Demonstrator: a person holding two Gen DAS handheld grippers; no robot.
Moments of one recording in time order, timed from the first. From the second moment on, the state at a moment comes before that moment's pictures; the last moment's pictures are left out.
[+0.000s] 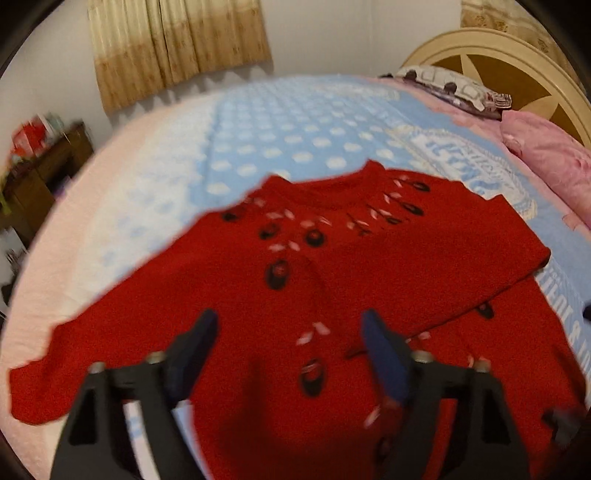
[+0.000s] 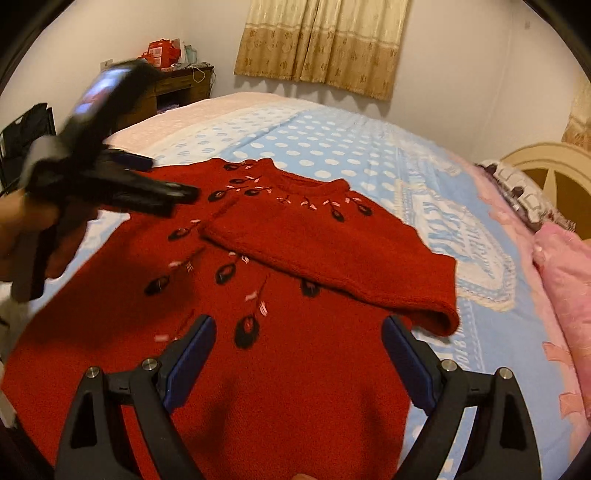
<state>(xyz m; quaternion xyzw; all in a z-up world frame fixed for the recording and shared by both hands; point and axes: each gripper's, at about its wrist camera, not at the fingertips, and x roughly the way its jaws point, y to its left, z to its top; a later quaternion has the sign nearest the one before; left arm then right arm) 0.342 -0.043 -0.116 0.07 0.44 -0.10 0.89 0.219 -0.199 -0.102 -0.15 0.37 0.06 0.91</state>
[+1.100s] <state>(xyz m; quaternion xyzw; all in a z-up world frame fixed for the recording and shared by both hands) 0.340 0.023 -0.097 0.04 0.42 -0.08 0.90 0.203 -0.214 -0.121 -0.12 0.37 0.05 0.92</state>
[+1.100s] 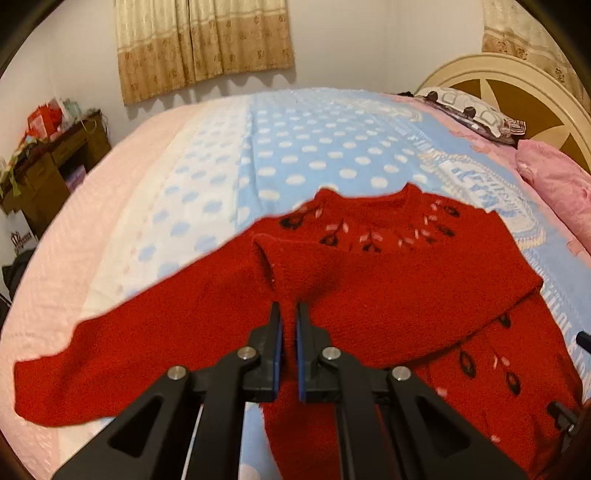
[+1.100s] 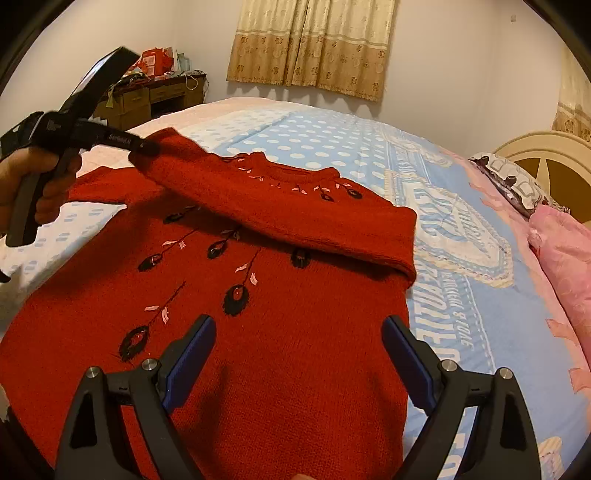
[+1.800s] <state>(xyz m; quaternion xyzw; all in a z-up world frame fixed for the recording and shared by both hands) 0.335 0.057 -0.148 0.03 0.45 -0.03 0.89 0.225 -0.240 -0.101 -0.06 0.41 0.08 0.91</state>
